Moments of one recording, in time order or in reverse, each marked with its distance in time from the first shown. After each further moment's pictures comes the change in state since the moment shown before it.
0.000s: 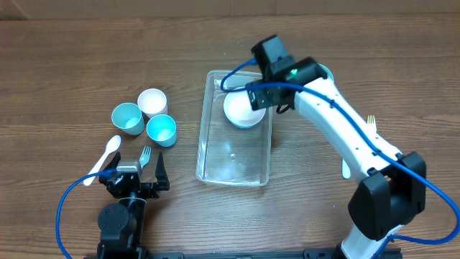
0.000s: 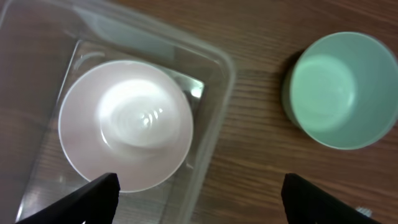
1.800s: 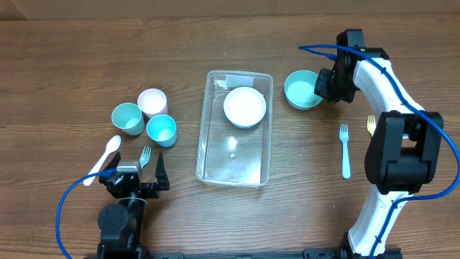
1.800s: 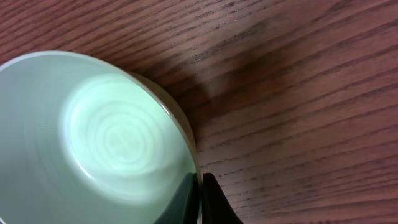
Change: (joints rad) left arm 0.000 0.000 0.000 0.000 0.000 0.000; right arm -0.475 0.259 -0.021 0.089 -0.234 0.130
